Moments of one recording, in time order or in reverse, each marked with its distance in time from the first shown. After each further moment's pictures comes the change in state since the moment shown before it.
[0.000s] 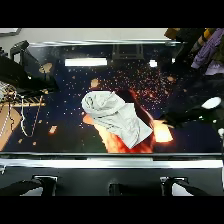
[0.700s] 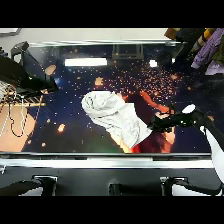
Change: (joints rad) left arm 0.003 -0.010 -0.019 0.034 -0.010 0.000; right arm 0.098 -0.150 -0.068 0.038 -0.133 -0.160
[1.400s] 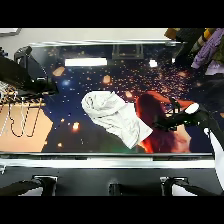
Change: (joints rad) left arm 0.000 -0.003 -0.029 0.015 -0.003 0.000; right arm 0.000 0.079 0.002 -0.114 -0.012 0.047
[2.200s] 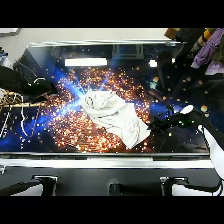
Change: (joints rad) left arm 0.212 -0.007 -0.233 -0.326 -0.227 0.116; right arm 0.000 -0.121 -0.001 0.140 0.042 -0.047
